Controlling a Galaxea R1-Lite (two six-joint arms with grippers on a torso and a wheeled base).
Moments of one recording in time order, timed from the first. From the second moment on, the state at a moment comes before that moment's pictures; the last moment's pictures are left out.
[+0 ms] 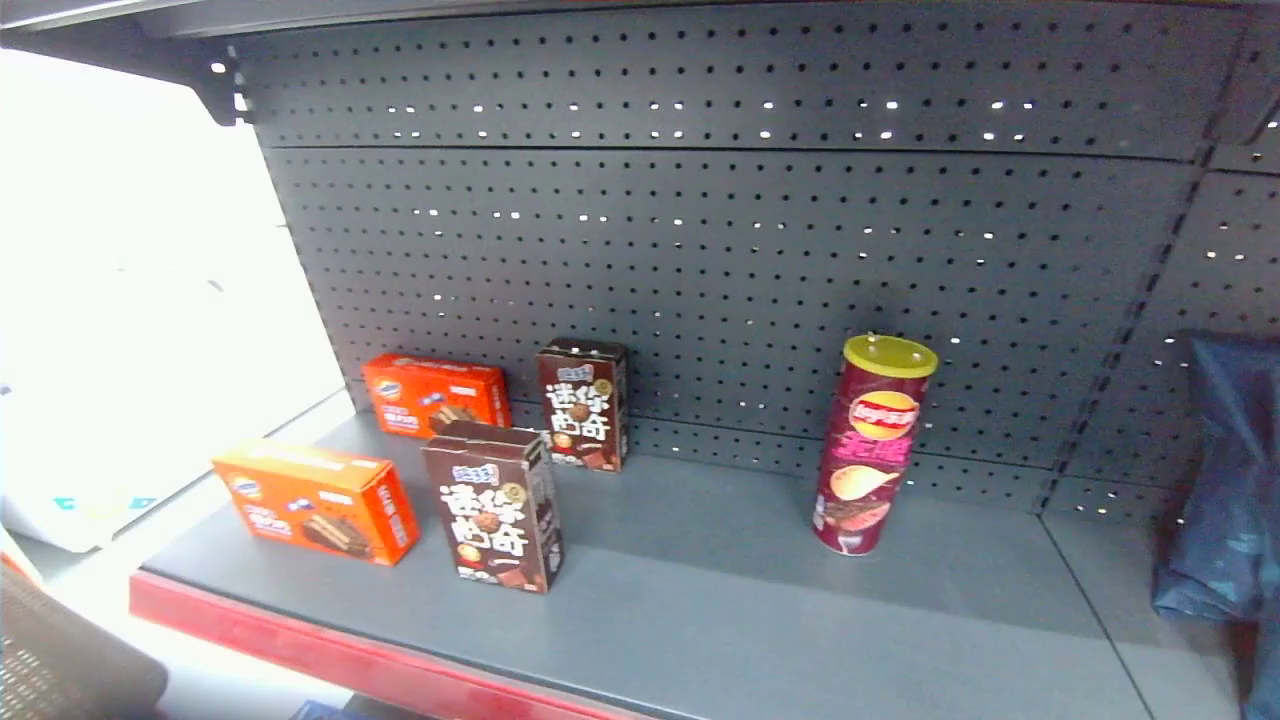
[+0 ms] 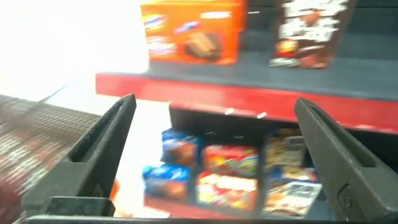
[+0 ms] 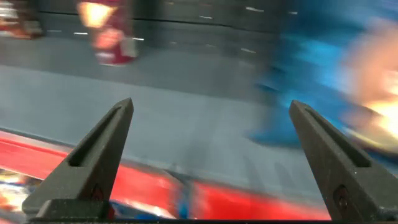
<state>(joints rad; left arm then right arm) 0.00 0.00 0.00 0.00 -0.02 0.01 0.00 0.00 0.00 -0.01 0.01 -0.01</state>
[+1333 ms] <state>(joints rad) -0.01 0.00 0.00 0.00 -0.03 0.02 0.00 0.00 0.00 -0.01 0.01 0.00</state>
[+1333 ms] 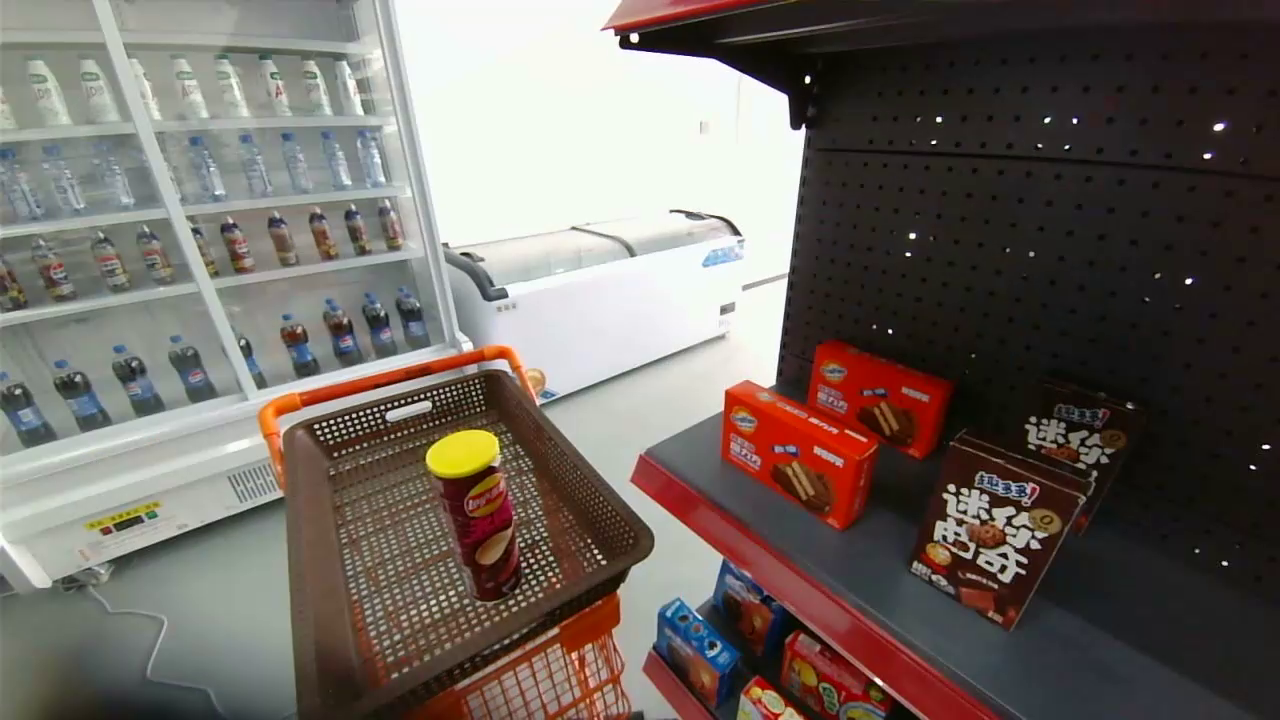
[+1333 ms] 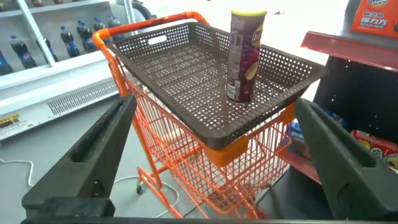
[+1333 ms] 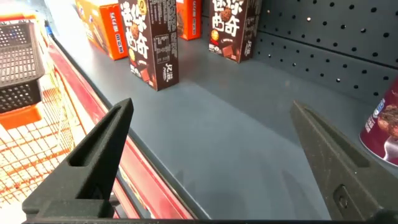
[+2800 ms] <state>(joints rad) 0.00 0.00 0.00 0.00 -0.04 0.01 0.00 0.00 0.00 -0.01 0.01 0.00</state>
